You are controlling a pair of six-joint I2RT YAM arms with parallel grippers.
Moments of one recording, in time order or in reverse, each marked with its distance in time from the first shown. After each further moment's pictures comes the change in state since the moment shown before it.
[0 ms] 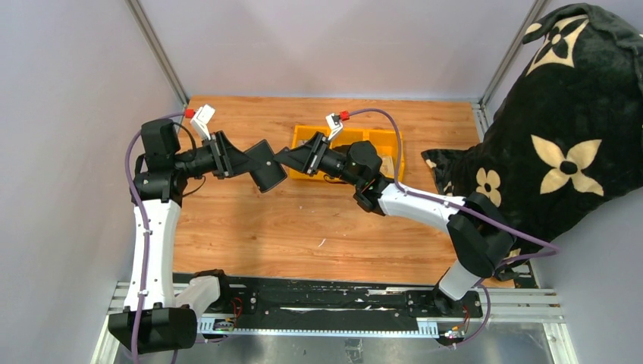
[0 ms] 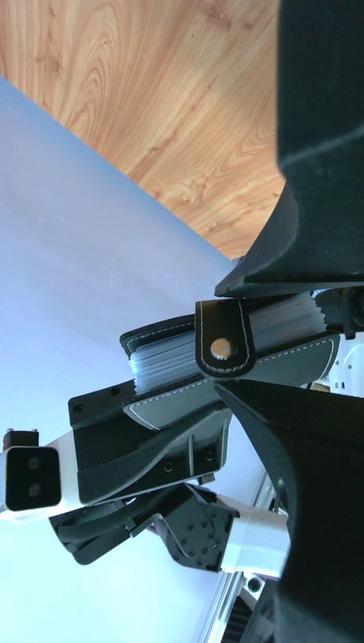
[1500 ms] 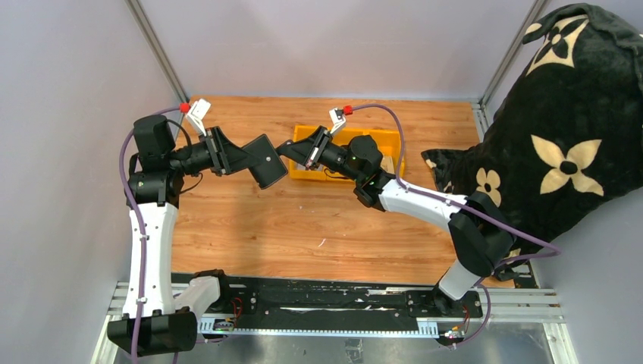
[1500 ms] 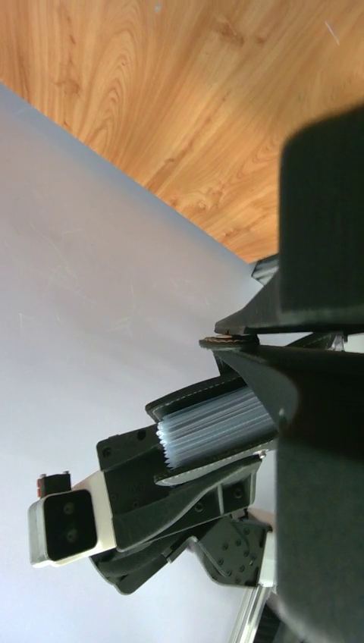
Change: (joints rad) left arm 0.000 -0.014 0.061 0.020 0.034 -0.046; right arm -0.020 0.002 0.046 -0.040 0.037 0.019
